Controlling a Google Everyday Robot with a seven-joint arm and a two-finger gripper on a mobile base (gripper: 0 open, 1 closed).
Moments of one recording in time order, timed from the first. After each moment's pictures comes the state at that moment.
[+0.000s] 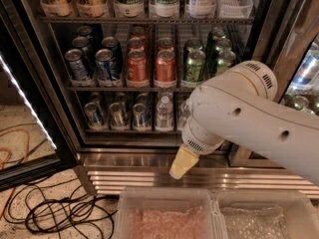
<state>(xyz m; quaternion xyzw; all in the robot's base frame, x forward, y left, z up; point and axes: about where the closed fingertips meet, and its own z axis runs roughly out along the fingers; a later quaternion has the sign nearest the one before) 0.478 -0.092 0.778 -0.47 0.86 -0.05 0.19</state>
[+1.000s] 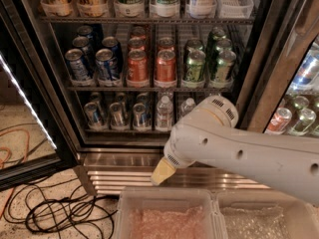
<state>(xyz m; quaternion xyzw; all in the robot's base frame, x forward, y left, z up) 0.497 -0.052 0.699 -0.42 0.88 -0.01 0.21</state>
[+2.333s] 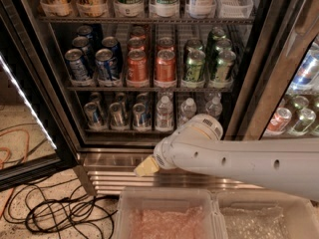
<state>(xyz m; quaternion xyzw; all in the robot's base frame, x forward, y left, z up) 0.535 -0.012 0.644 -0.32 0.90 0.07 0.27</state>
